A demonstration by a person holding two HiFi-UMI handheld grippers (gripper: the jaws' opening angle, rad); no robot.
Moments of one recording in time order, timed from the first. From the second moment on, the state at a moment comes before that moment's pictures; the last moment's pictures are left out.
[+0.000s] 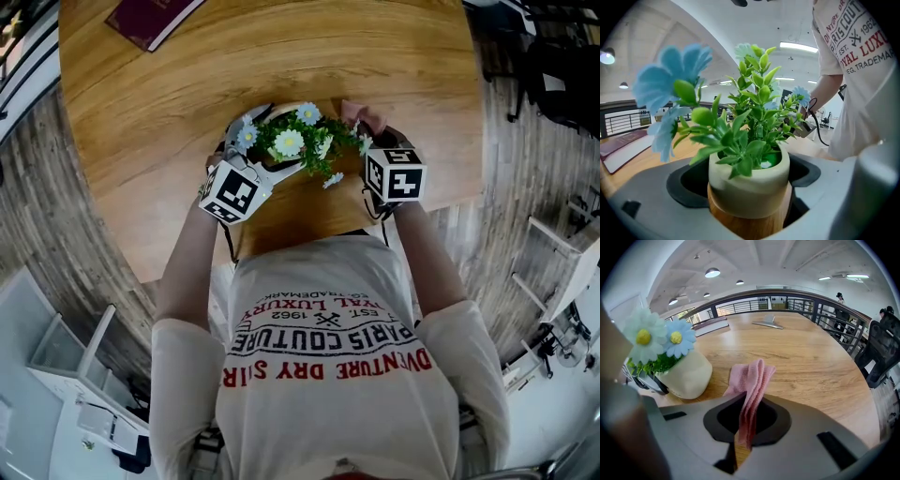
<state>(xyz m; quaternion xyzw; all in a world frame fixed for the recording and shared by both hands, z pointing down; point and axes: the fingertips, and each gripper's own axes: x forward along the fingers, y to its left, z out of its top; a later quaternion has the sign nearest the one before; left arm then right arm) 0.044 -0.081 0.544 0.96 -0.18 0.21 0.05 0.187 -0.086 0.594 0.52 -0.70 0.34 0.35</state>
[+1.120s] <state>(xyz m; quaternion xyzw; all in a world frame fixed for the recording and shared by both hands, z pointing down) 0.033 -0.095 0.385 0.97 -0.19 0.14 0.04 0.074 -0.087 0.465 0.41 -0.88 0.12 0.20</state>
